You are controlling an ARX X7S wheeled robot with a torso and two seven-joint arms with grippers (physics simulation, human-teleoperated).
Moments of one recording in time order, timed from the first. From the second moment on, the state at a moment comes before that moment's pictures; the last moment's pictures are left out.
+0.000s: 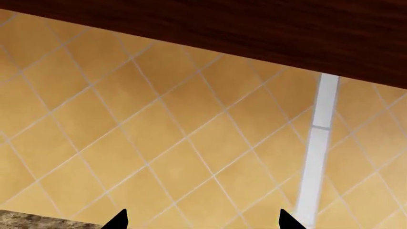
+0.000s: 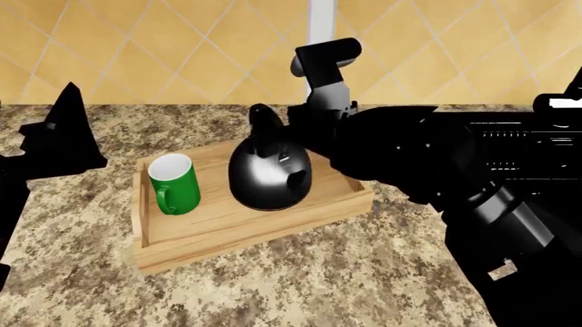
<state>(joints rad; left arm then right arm) -0.28 -0.88 -0.14 0.68 -1.20 -0.35 -0.56 1.34 0.25 -0.86 0.33 1.23 0.79 0.28</state>
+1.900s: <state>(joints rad) -0.85 -1.10 -0.15 1.02 -1.40 -0.39 -1.03 1.26 0.87 0.18 -1.04 2.16 1.08 1.56</state>
